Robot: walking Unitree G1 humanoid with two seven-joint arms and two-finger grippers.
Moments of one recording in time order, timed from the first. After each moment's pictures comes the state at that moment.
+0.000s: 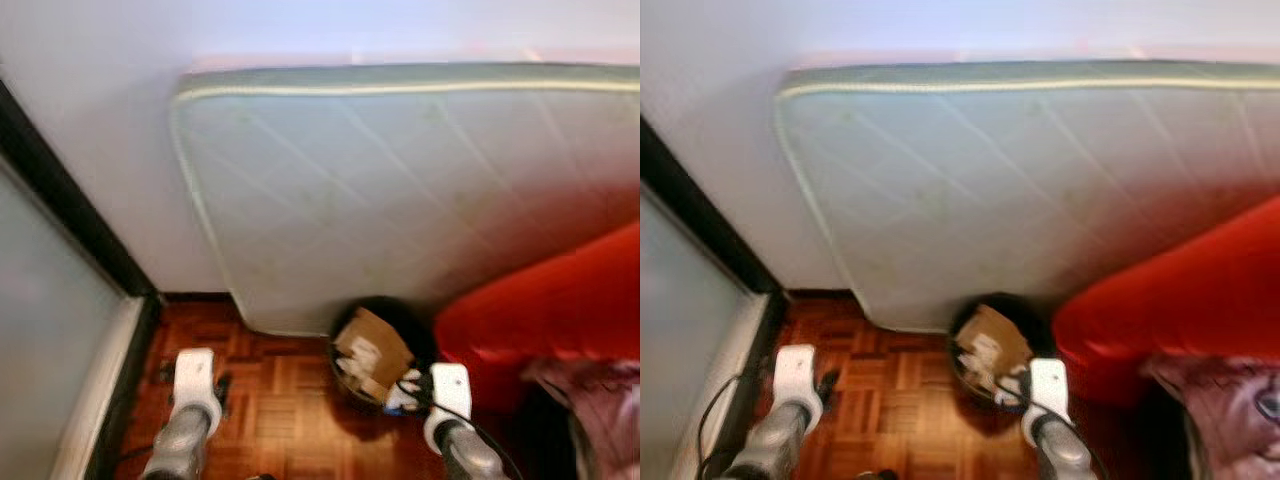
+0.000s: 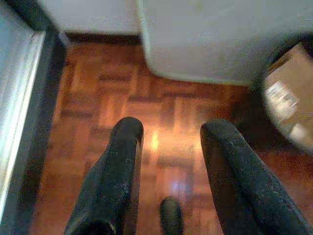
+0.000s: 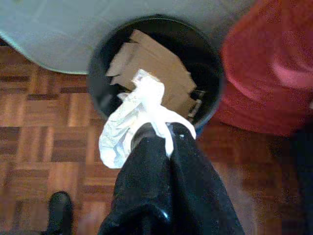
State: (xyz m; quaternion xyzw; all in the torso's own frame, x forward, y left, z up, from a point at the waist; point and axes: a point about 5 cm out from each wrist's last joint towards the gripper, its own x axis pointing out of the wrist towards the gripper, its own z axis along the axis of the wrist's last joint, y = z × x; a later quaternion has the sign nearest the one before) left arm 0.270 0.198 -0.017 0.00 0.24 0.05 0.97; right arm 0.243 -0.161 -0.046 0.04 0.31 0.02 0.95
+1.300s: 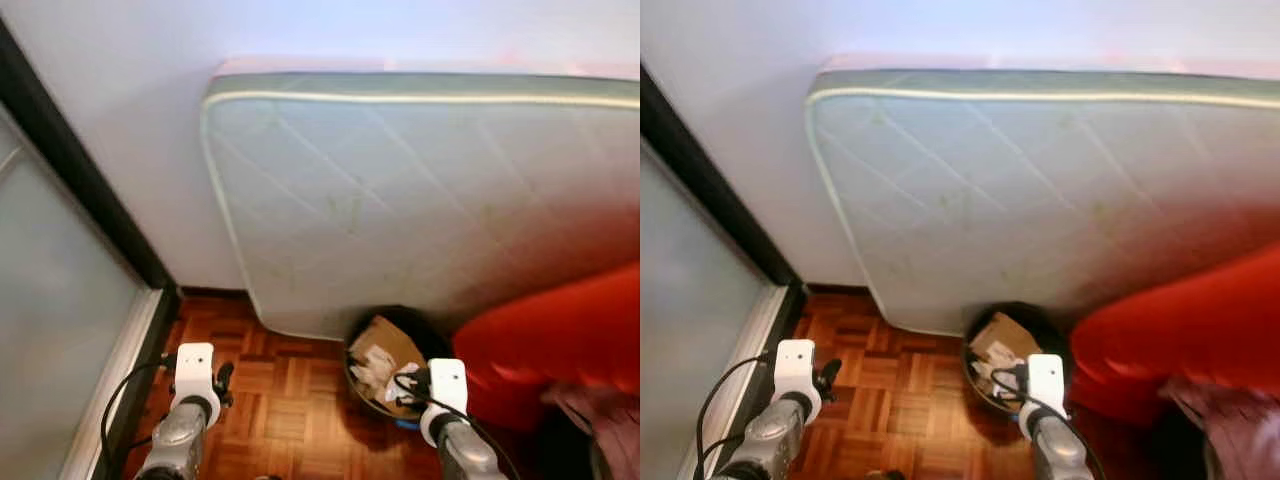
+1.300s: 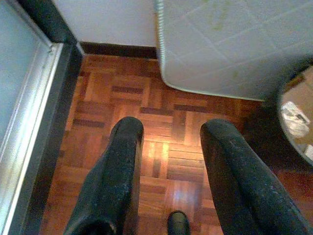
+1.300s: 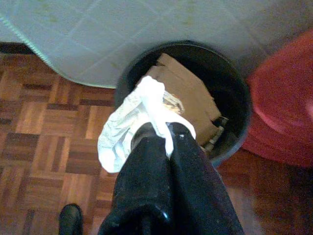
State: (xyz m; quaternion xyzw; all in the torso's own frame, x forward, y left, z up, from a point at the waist) left arm 0.271 0.204 -0.013 0.01 0.23 0.04 0.97; right arm 0.249 -0.151 -0.041 0.04 0.29 0.03 0.96
